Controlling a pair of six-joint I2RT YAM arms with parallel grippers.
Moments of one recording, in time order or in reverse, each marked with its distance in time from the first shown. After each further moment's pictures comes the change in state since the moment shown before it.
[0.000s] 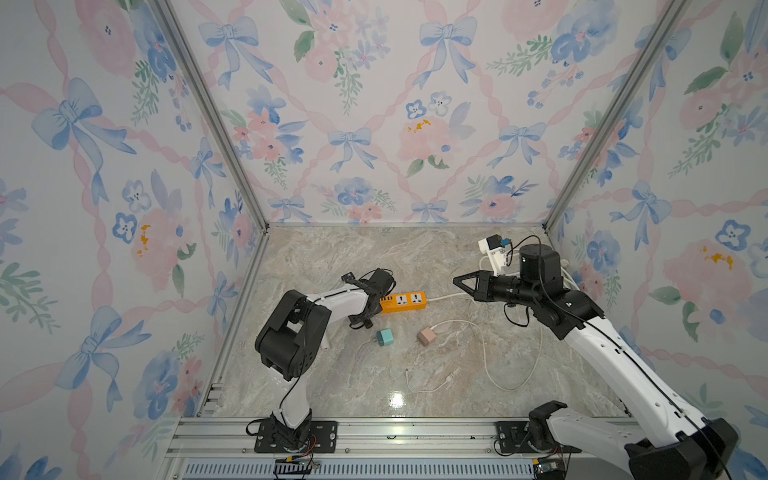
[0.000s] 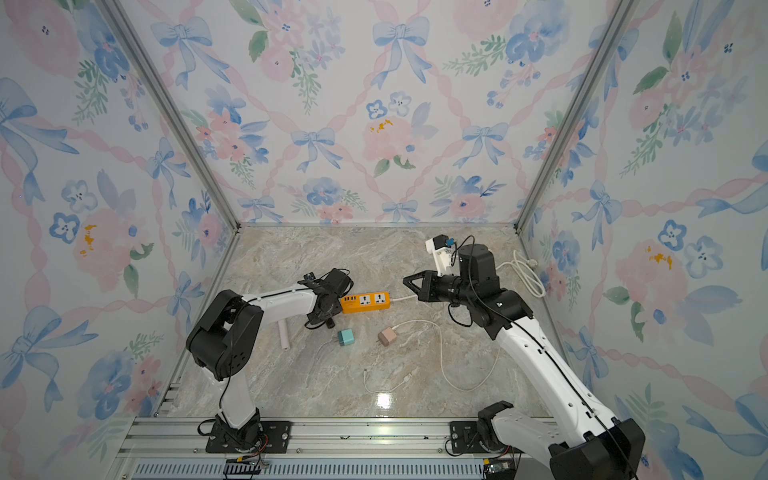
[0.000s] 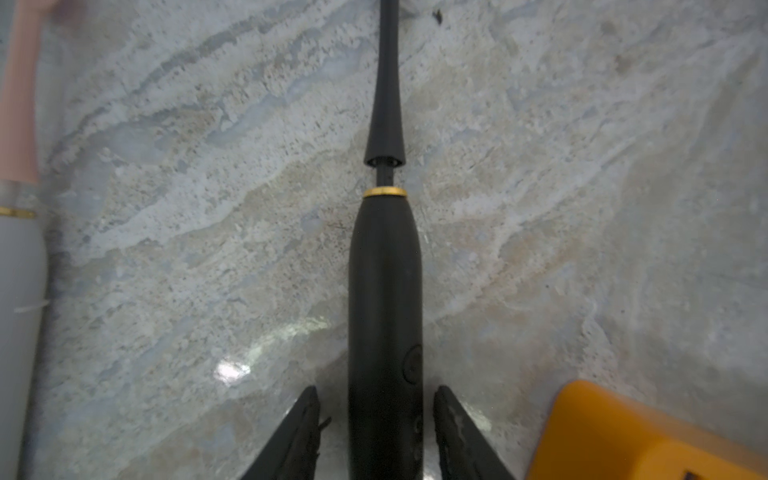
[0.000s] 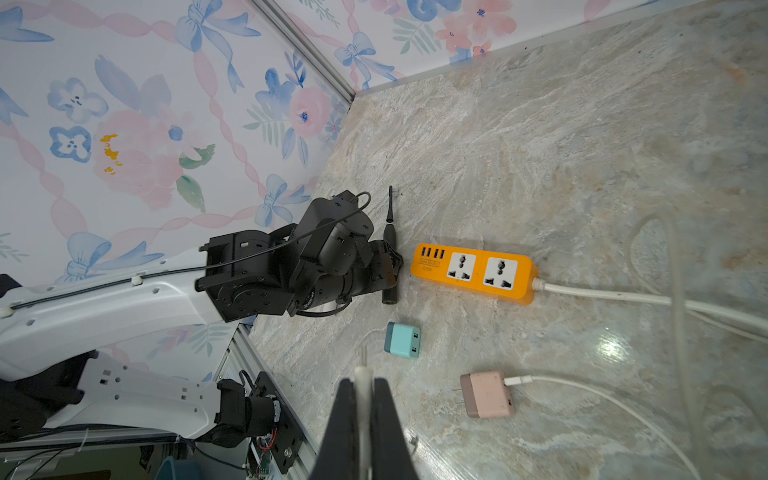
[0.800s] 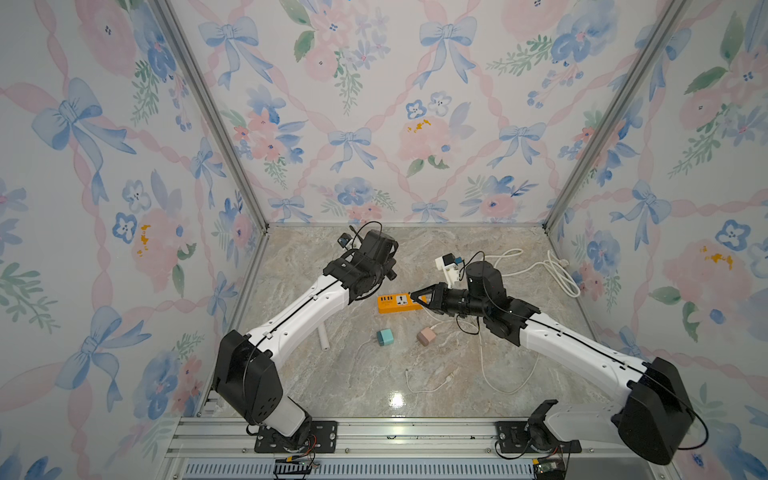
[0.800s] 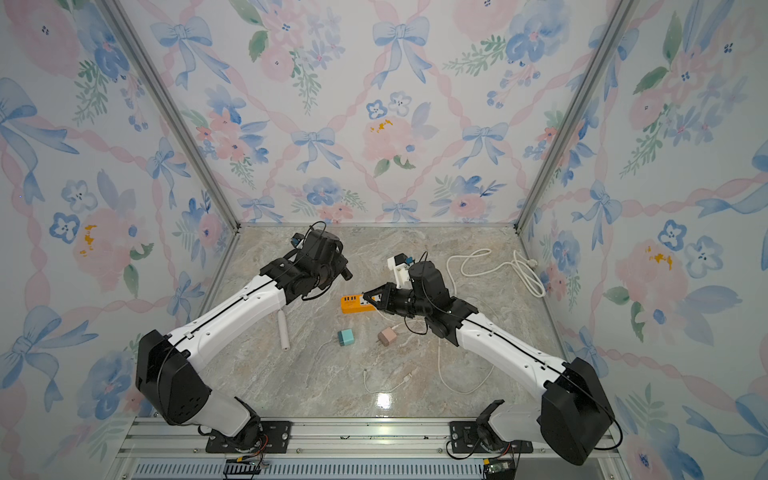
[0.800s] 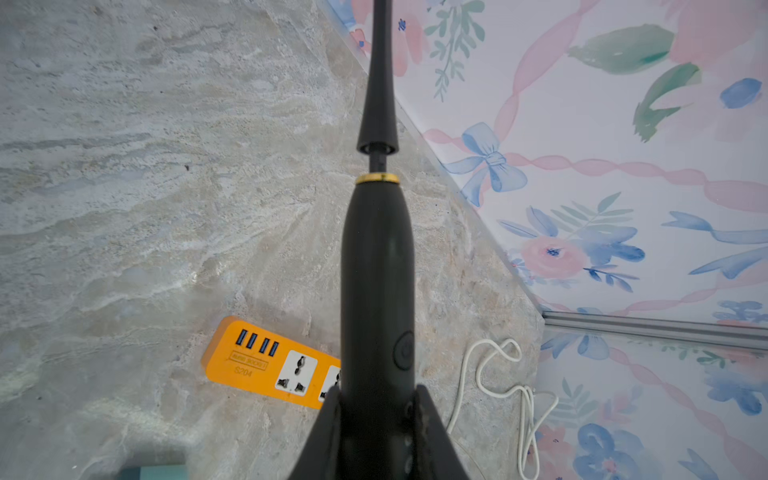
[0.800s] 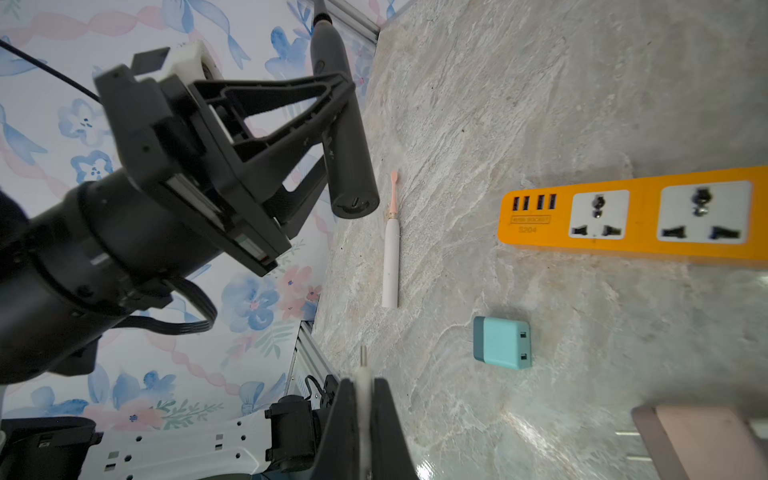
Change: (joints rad) left arm -0.060 -0.320 0.259 -0.007 0.111 -0.243; right arm 0.282 0.235 -0.162 0.484 0.095 0.429
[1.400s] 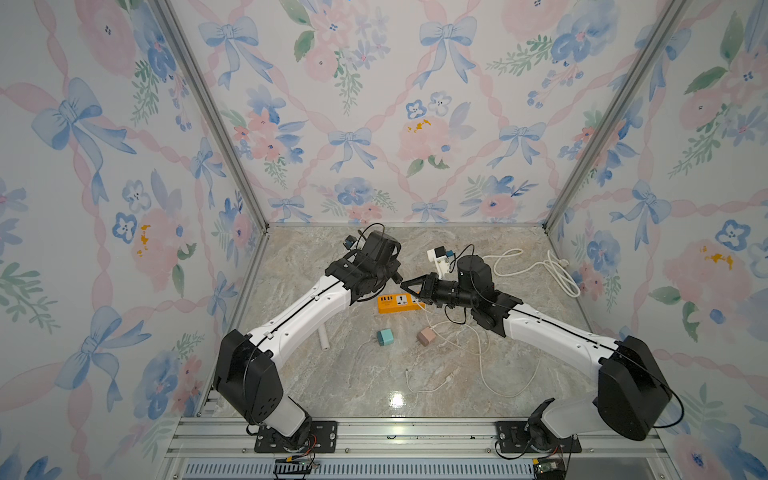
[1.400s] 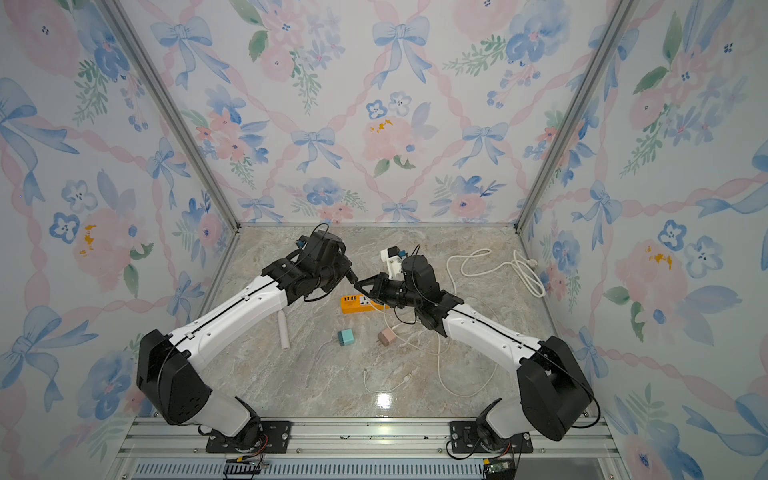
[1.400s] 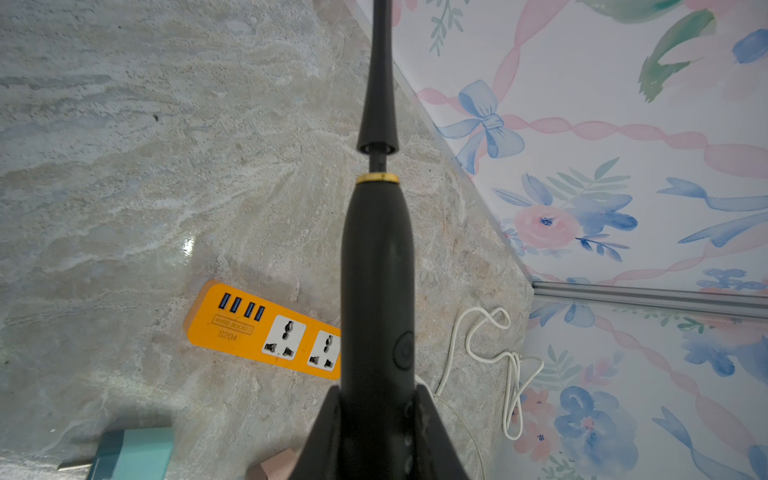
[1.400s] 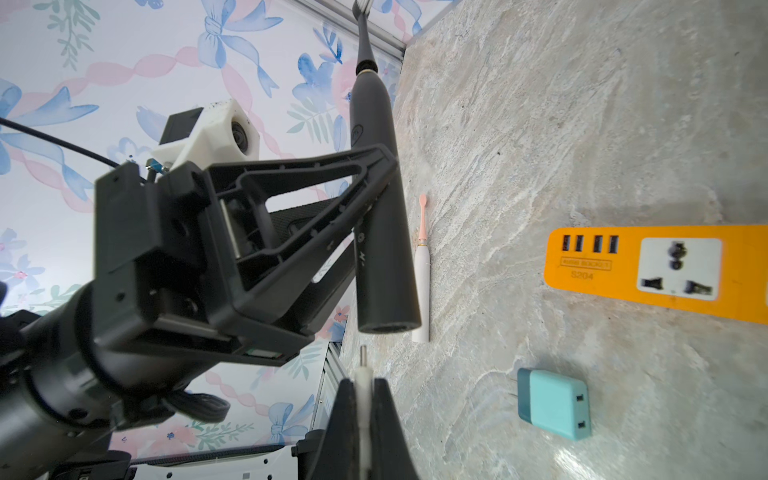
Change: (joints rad) left arm -0.011 0.001 0.000 -0.010 0.066 -0.020; right arm -0.026 0.110 0.040 0.170 -0.043 0.087
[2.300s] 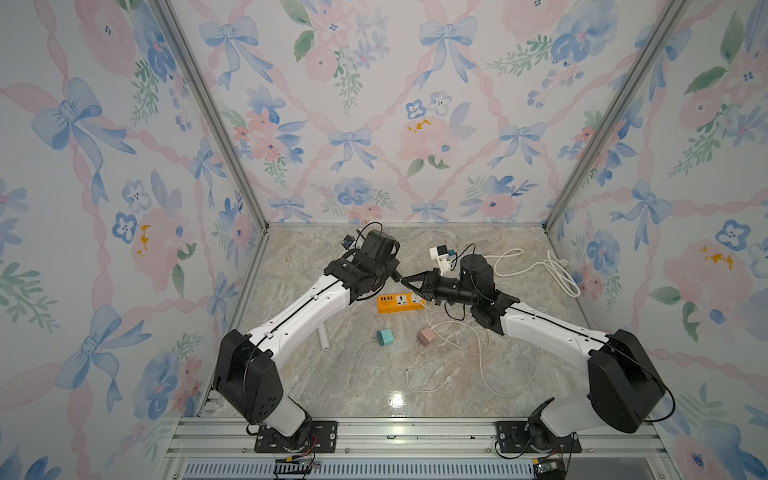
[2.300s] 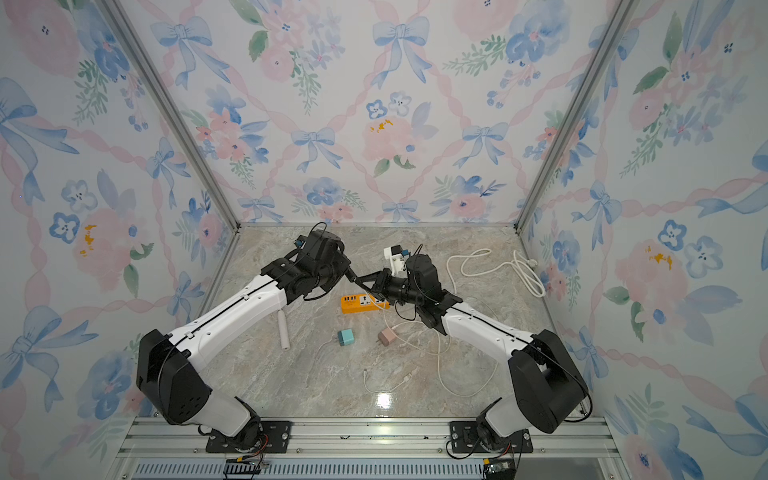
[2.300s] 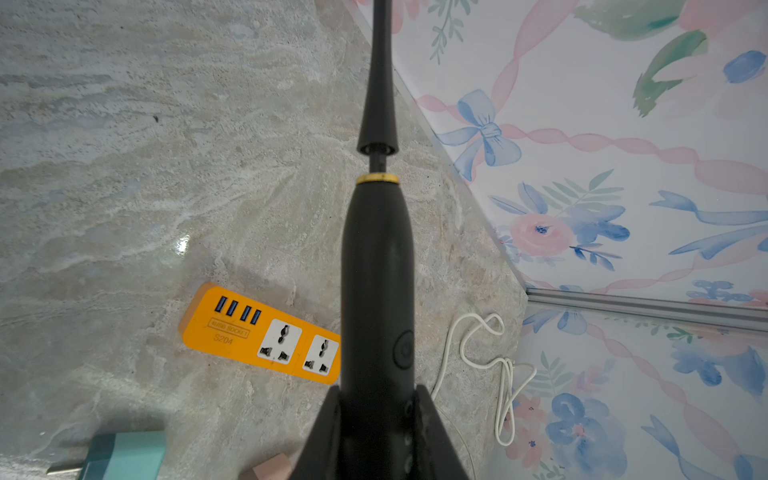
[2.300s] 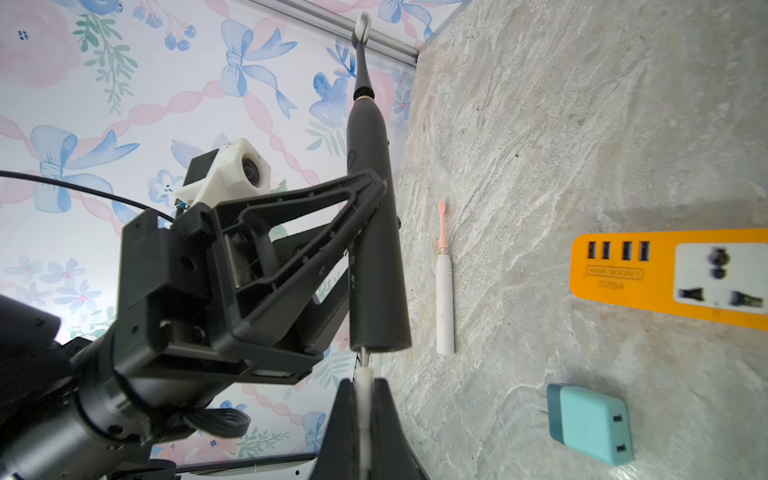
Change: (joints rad) left arm 0.006 0.000 -0.002 0.010 0.006 -0.023; right arm -0.034 0.037 -0.029 0.144 -0.053 0.125
